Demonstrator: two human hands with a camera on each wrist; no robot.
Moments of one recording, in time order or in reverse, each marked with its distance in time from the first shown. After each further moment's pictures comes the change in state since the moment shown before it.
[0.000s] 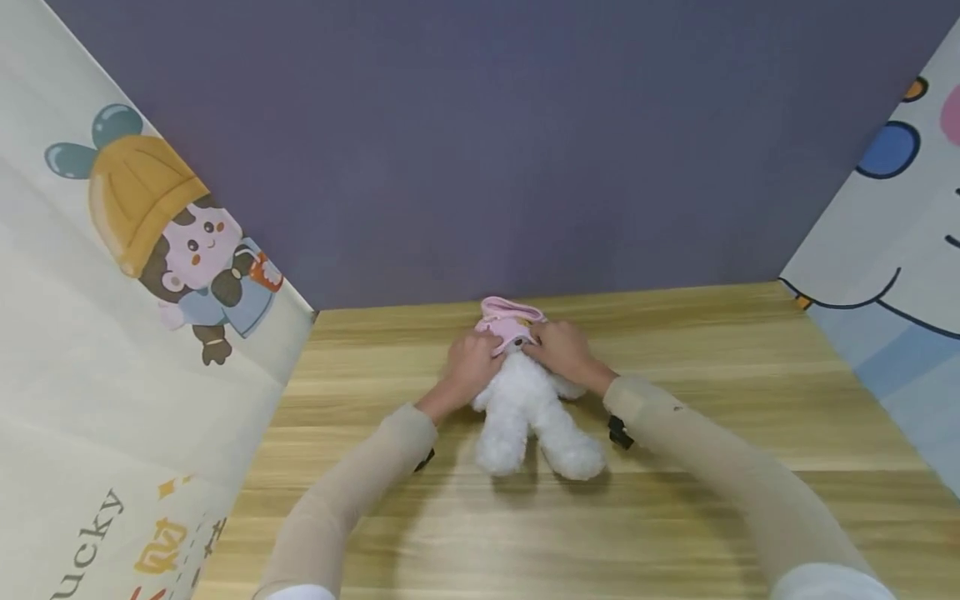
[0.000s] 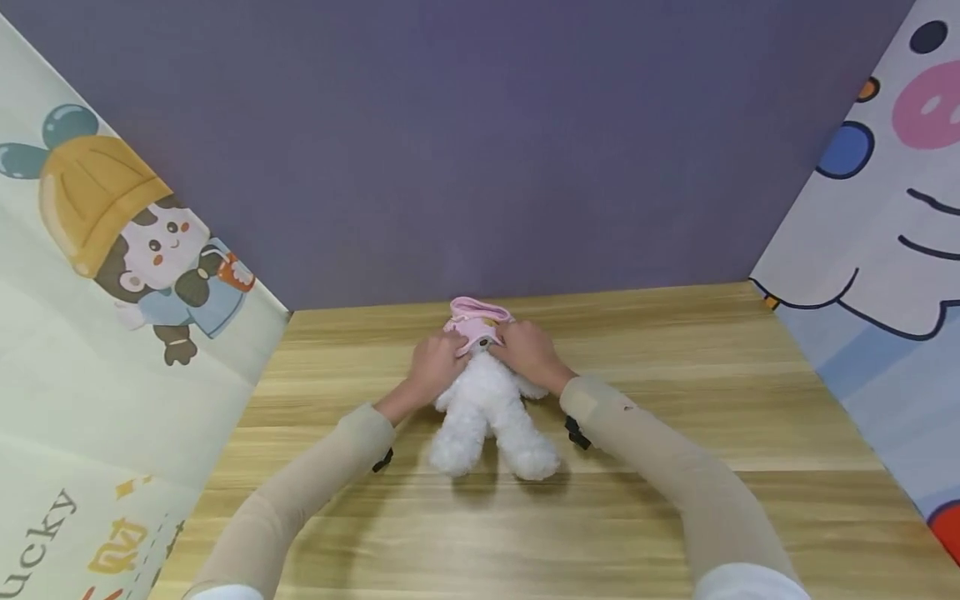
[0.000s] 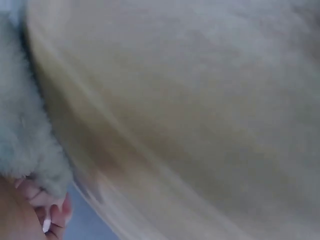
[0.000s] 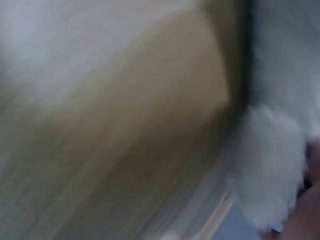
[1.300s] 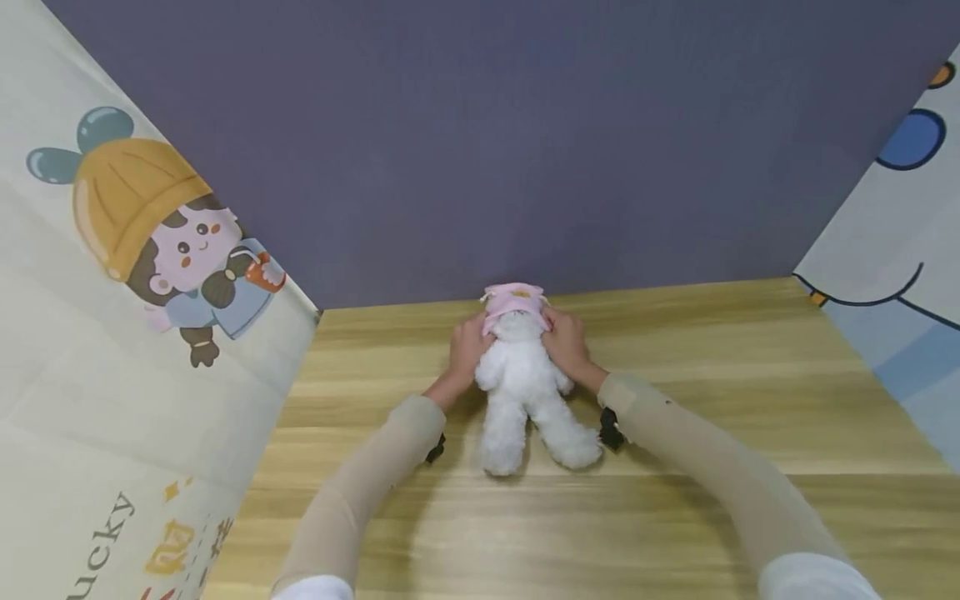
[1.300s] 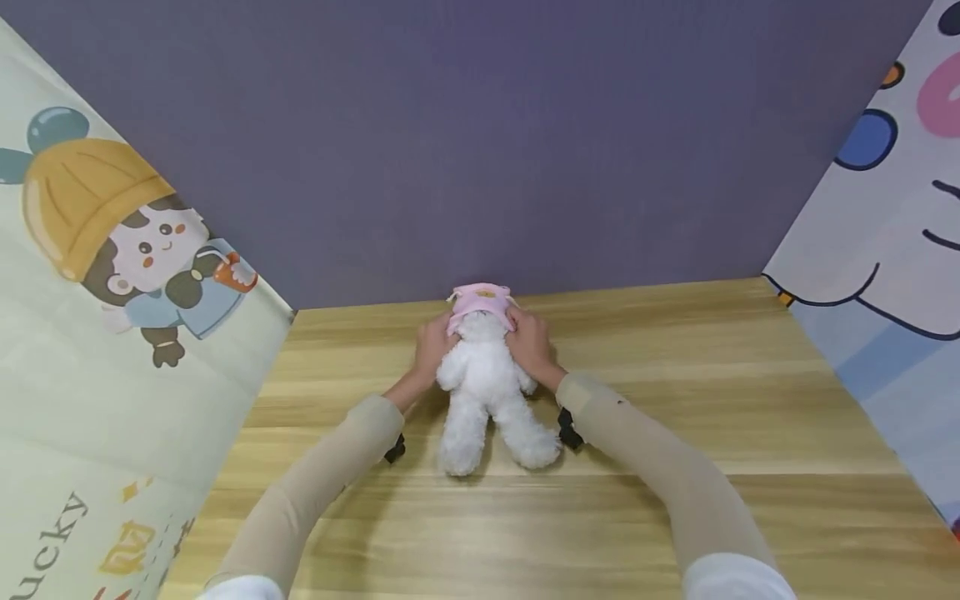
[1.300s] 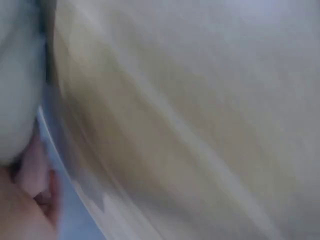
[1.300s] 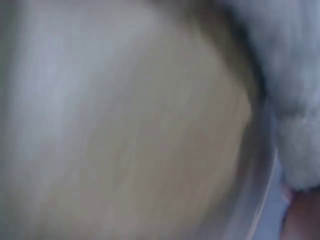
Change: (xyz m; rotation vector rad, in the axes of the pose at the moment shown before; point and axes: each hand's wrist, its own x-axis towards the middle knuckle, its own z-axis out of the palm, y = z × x) left_hand 0.067 -0.019 0.032 -0.322 0.164 -0.292; right_hand 0.055 0.072 0.031 0.460 0.294 0.050
